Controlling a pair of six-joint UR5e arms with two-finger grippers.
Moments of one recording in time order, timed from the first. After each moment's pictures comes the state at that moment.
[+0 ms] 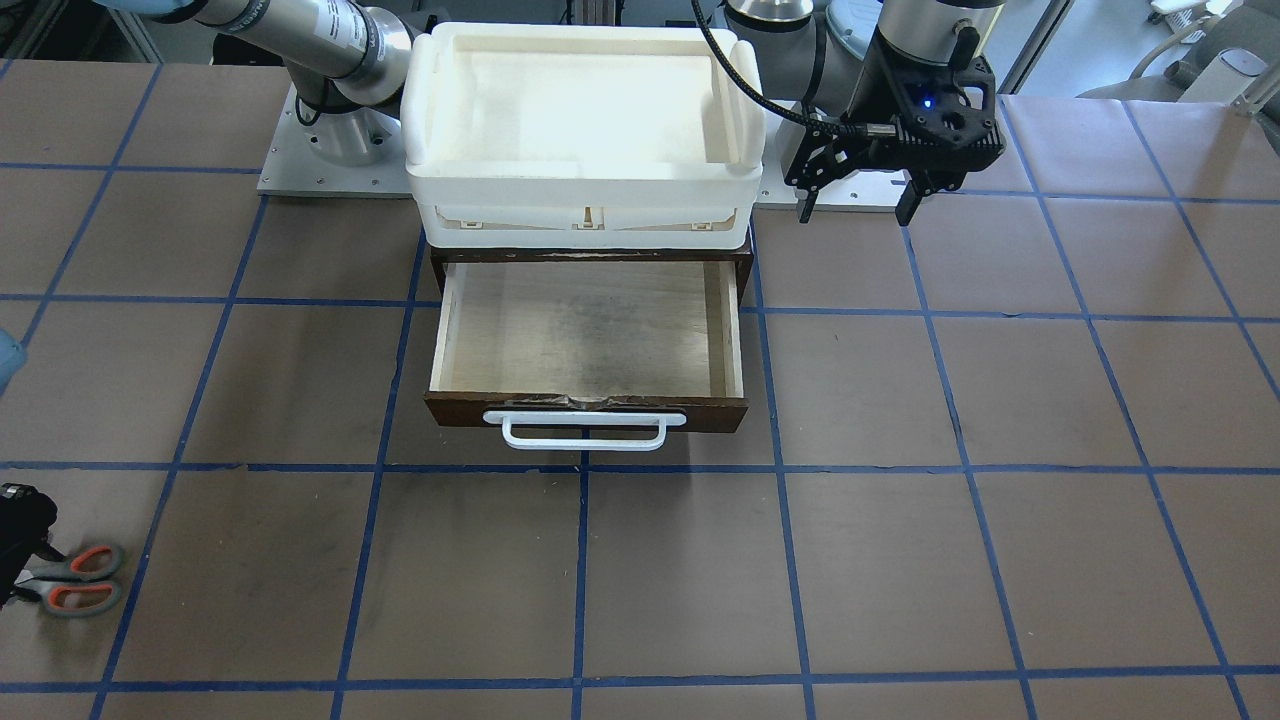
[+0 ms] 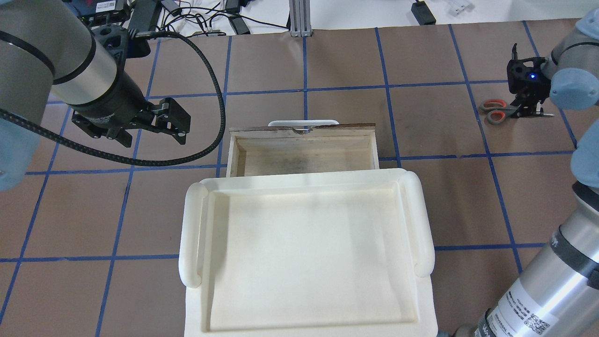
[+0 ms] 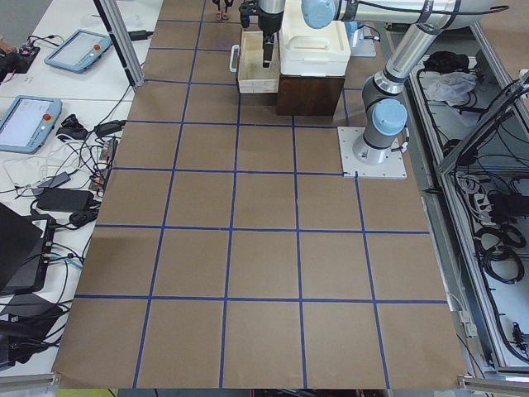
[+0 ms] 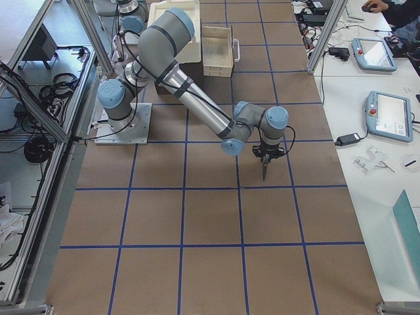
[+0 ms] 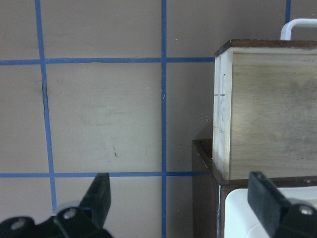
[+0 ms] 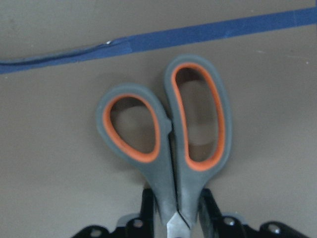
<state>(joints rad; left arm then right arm) -1.57 -1.41 -1.73 -1.49 1.56 -0.01 1.07 -0.89 1.49 -2.25 -1.55 -1.92</state>
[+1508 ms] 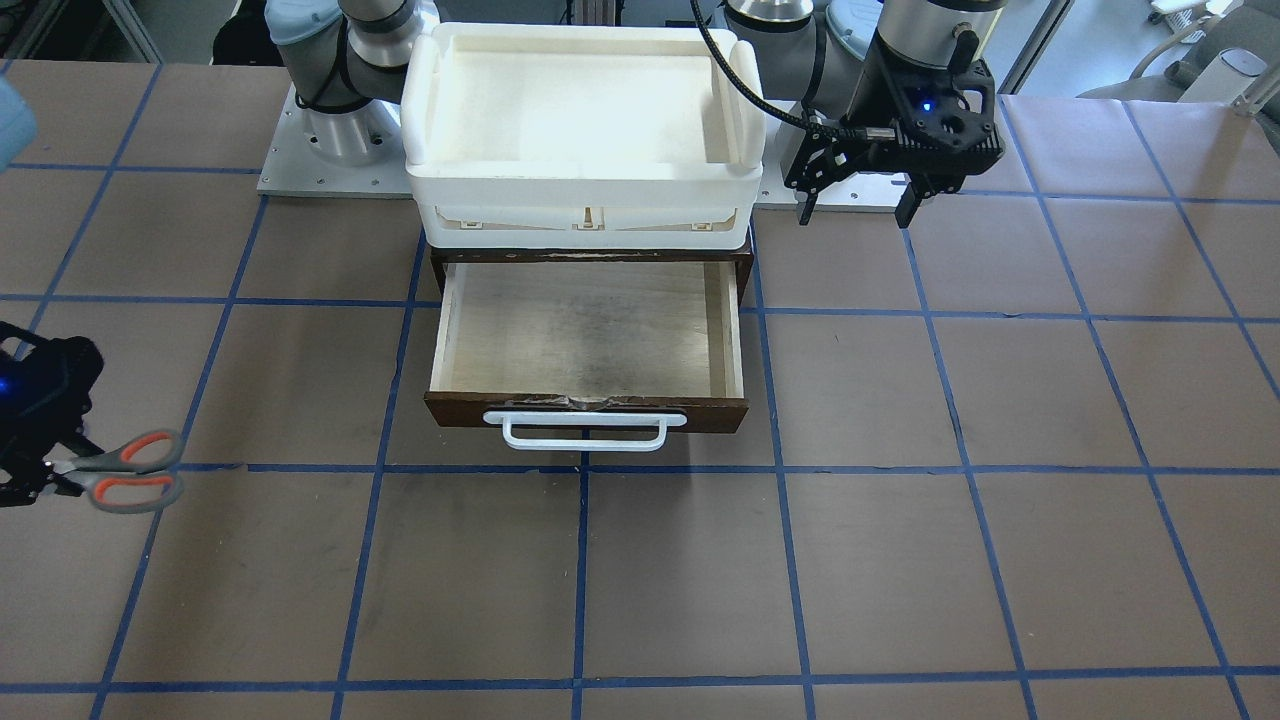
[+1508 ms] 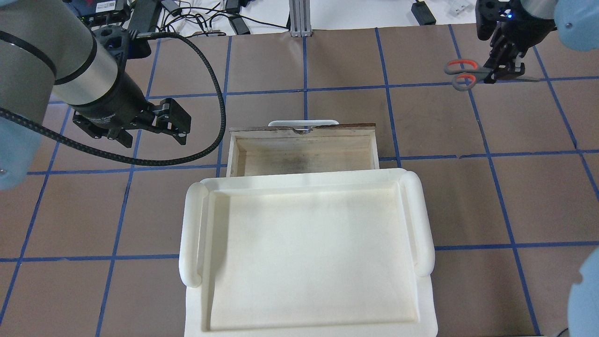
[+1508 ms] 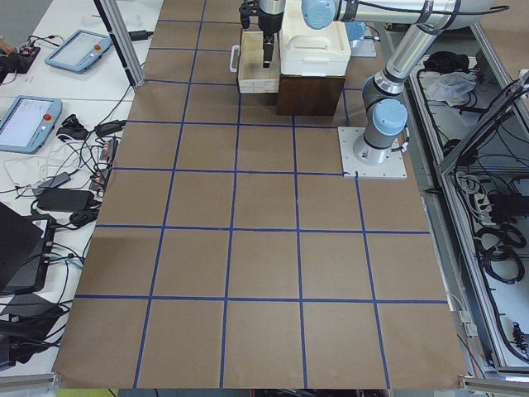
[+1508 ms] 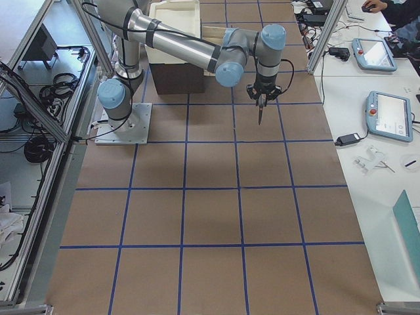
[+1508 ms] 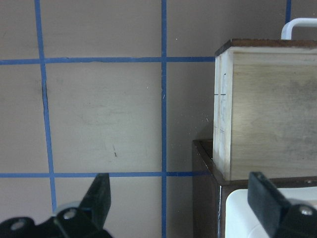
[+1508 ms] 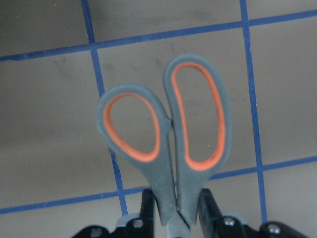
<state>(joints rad) -1.57 -1.41 -1.74 -1.49 1.56 -0.01 1.35 -1.31 1.48 -1.80 -1.56 -1.66</state>
